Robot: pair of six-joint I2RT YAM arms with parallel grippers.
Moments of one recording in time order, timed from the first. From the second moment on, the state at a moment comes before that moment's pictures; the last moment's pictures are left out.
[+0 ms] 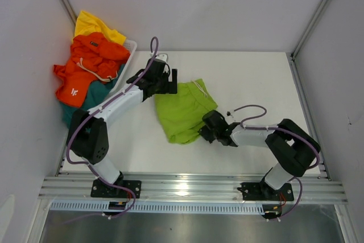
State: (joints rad) left arm -0.47 1.66 1.31 -0.40 -0.13 -0.33; right arm 0.84 1.61 0.69 -0.01 0.27 1.72
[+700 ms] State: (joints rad) left arm -0.47 1.67 1.29 -0.38 -0.12 -0.35; right arm 0.32 1.69 1.15 -0.48 0.10 0.60
